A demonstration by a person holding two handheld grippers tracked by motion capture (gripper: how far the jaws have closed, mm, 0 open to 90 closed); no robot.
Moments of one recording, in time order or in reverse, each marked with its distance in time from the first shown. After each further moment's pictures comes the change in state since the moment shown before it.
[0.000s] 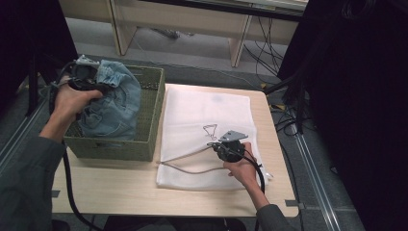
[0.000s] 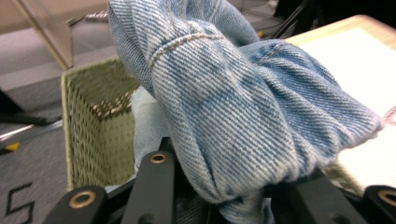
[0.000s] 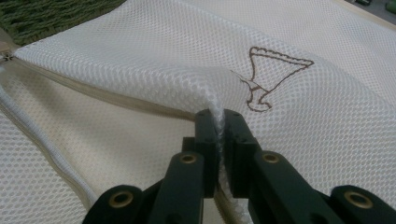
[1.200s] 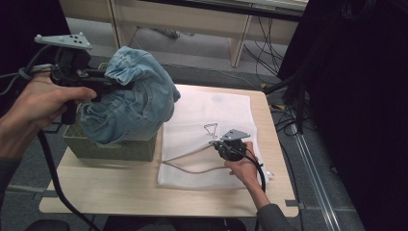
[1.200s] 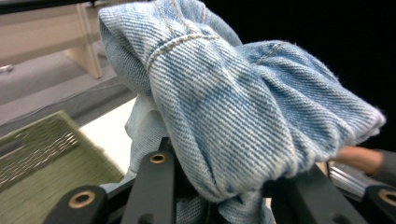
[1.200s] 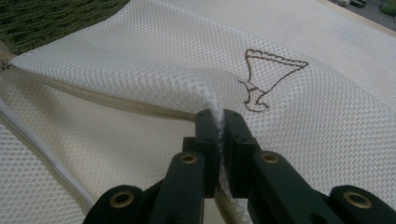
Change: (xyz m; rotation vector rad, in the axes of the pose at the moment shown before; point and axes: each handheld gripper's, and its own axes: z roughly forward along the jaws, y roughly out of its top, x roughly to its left) left arm -0.103 0.057 -0.137 -0.173 -0.485 0.116; right arm -0.004 0.000 0.000 -0.049 -0.018 0.015
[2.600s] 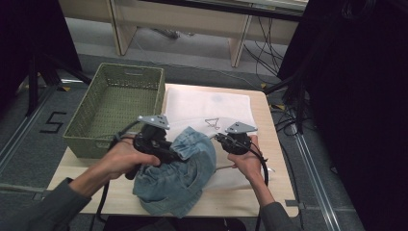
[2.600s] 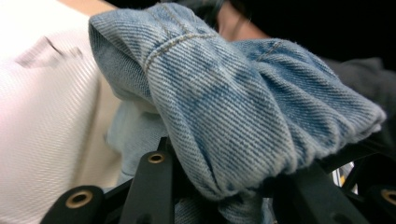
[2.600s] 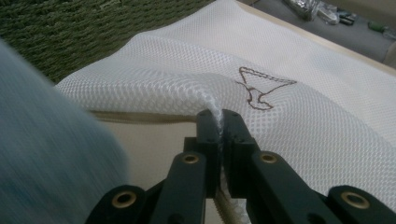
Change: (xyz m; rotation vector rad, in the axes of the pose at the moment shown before) left arm -0.068 -0.114 0.144 0.236 -0.360 -0.061; right arm -0.011 0.022 -0.019 -0.080 -0.008 -0.007
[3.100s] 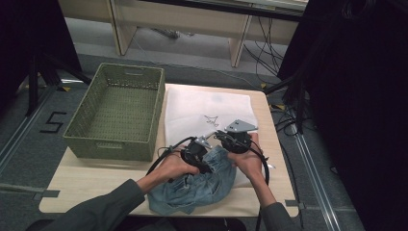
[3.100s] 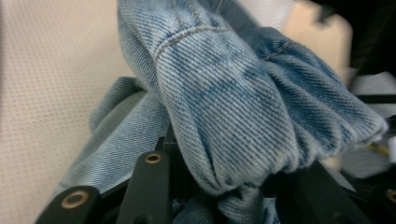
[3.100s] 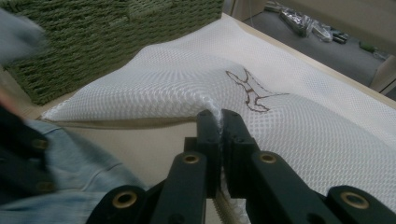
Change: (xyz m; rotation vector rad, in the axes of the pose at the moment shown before) left arm 0.049 -0.028 0.159 0.196 0.150 0.035; right arm 0.005 0.011 -0.008 -0.025 -0.002 -0.036
